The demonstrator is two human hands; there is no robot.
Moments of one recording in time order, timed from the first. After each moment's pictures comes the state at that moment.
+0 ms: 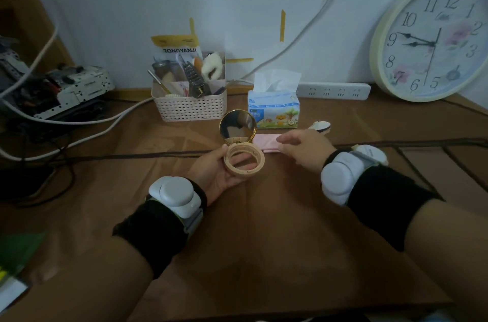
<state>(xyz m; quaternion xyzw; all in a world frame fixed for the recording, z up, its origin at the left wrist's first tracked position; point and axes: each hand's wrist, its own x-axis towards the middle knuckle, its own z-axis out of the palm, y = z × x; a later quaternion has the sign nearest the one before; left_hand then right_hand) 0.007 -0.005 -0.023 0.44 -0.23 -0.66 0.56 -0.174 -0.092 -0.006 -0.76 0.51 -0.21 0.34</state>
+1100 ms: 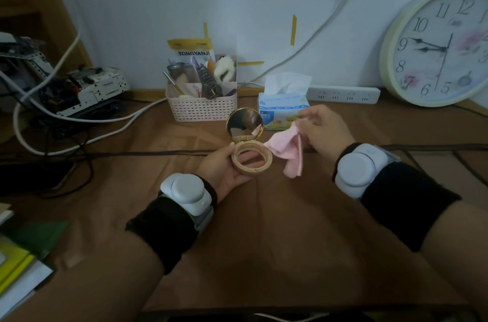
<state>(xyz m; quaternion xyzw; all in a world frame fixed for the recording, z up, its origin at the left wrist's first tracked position) 0.006 0.004 -0.015 0.44 -0.22 -0.66 0.57 -0.170 -0.083 0.022 -0.69 0.50 -0.39 0.35</state>
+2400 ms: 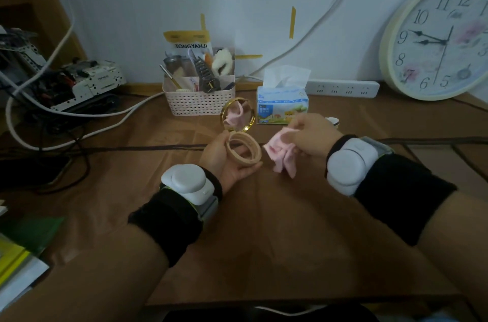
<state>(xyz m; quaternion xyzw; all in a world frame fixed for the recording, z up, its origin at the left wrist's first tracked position) -0.001 0.000 -0.011 0.45 -0.16 -0.64 0.60 -0.162 -0.076 0.025 -0.77 0.51 -0.19 0.33</state>
